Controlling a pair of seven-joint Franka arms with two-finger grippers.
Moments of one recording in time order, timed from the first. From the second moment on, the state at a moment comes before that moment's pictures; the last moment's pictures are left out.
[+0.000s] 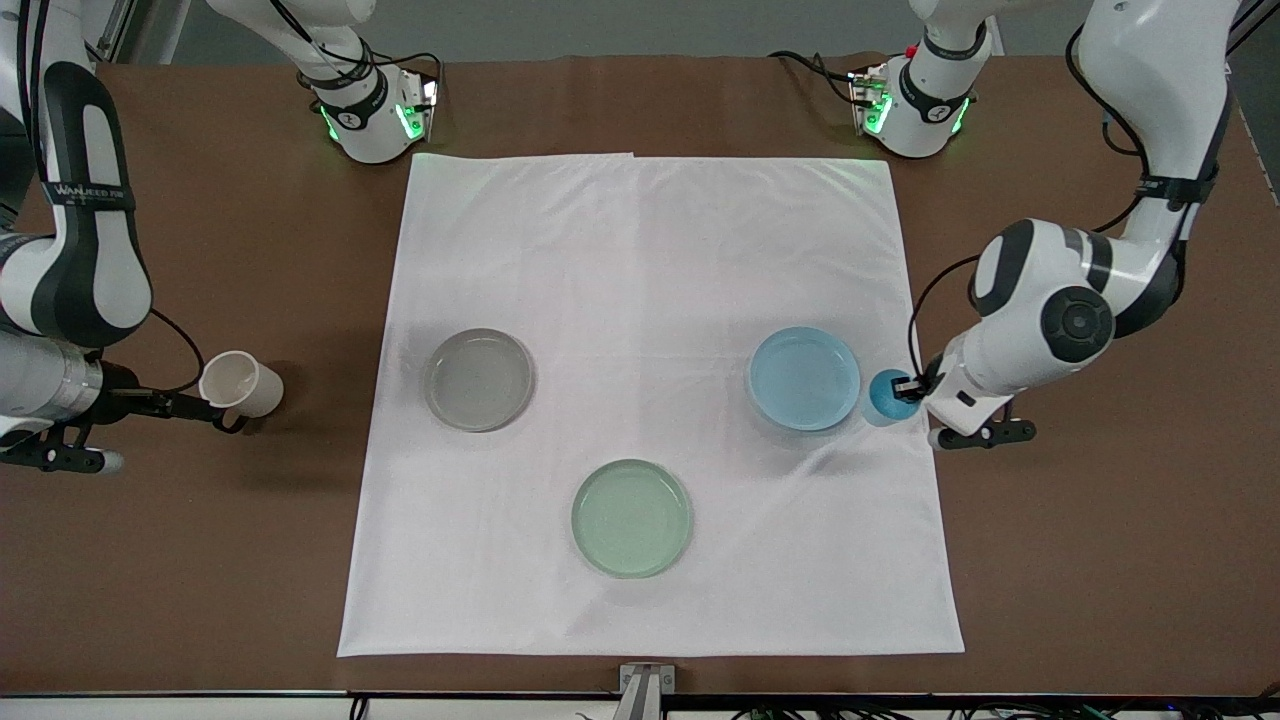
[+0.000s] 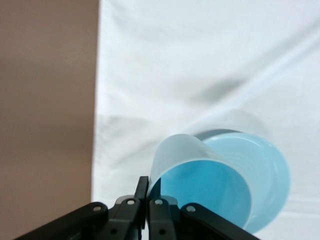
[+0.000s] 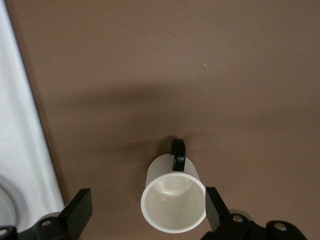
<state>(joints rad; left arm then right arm) 0.13 0.40 -0.41 -1.89 0.09 2.18 -0.43 -0.10 0.41 -0.12 -1.72 0.03 2.04 -0.07</state>
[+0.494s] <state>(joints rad) -0.04 0.48 -0.41 -1.89 0.09 2.20 -0.61 -0.15 0.51 -0.12 -1.78 0.03 2.22 -0.07</state>
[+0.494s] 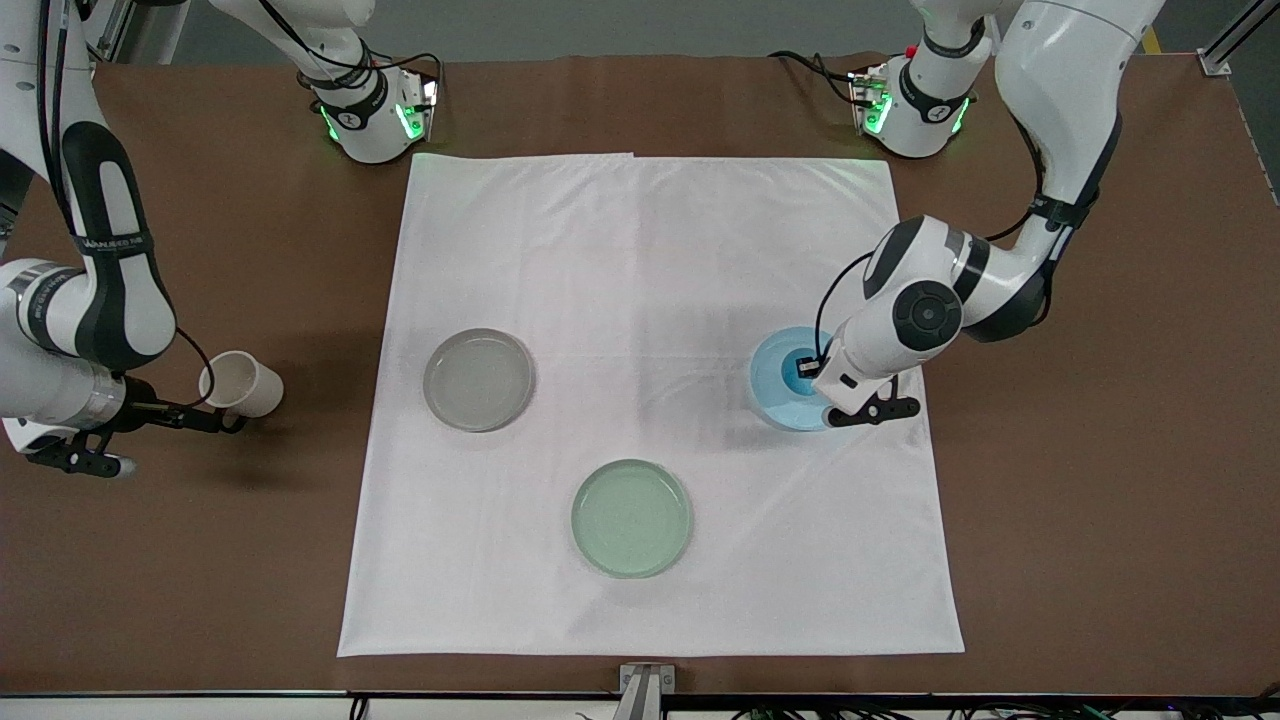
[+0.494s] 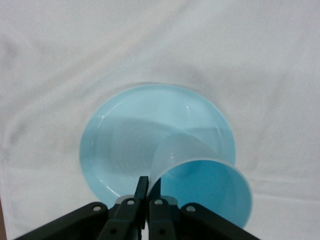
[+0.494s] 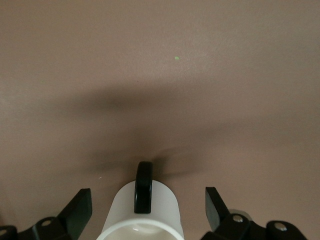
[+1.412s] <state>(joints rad) 0.09 0.35 -0.39 -1.70 0.10 2.03 -0.56 -0.15 0.58 -0.11 -1.81 0.03 2.28 -0.07</state>
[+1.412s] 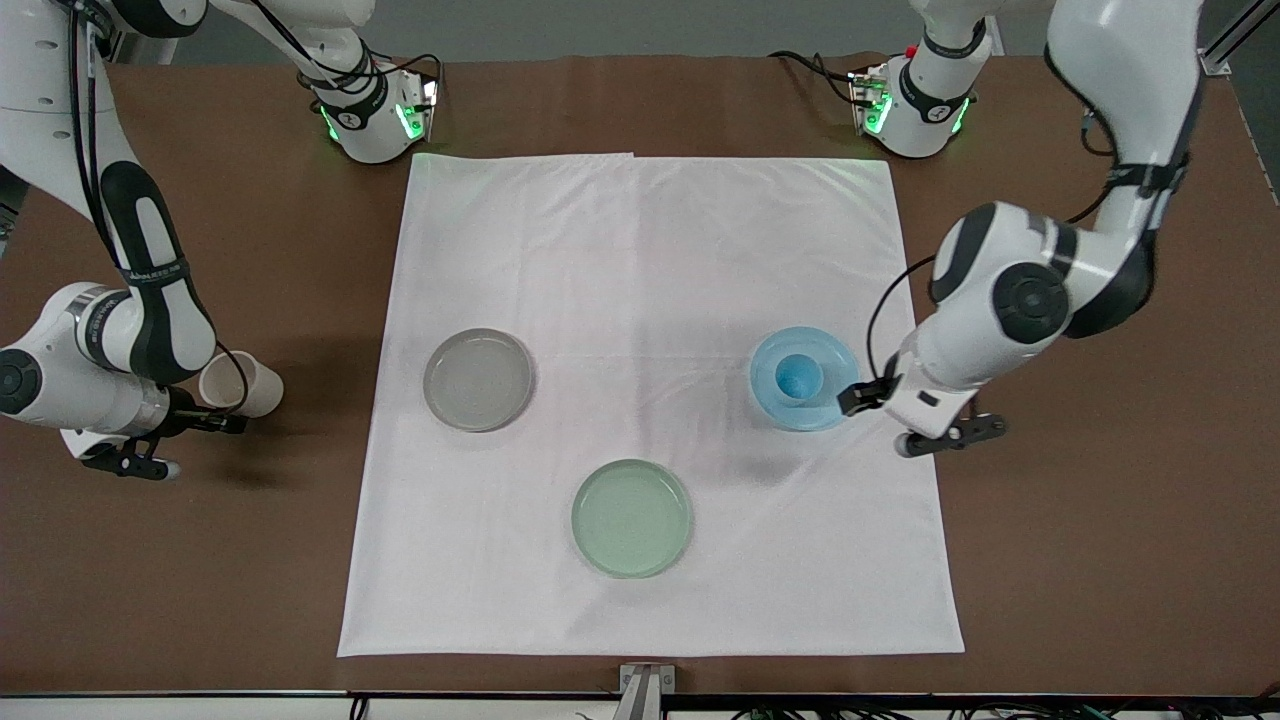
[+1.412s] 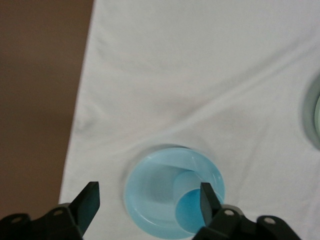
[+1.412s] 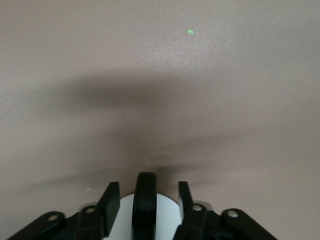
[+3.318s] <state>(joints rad) -0.01 0.02 -0.09 -1.50 0.00 1.49 -0.11 0.34 0.45 -0.08 -1.71 0.12 2.09 0.27</state>
